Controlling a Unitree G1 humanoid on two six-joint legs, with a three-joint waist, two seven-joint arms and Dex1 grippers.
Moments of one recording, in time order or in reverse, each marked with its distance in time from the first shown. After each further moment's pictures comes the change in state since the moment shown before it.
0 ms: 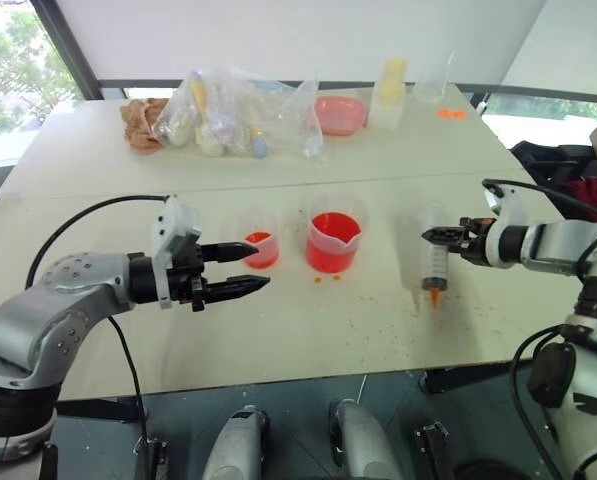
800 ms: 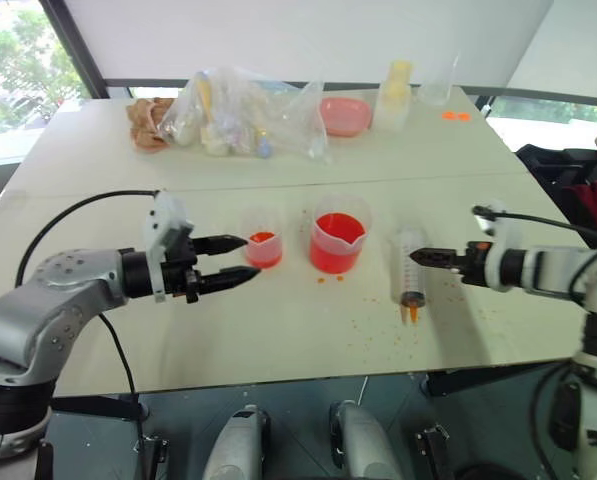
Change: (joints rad) left arm 0.014 0.009 0.066 0.045 -0.003 0.003 0.063; right arm 0.243 -0.152 0.114 -0.290 -0.076 -0.108 0.391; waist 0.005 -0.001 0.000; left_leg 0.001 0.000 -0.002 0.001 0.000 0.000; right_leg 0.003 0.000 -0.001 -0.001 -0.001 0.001
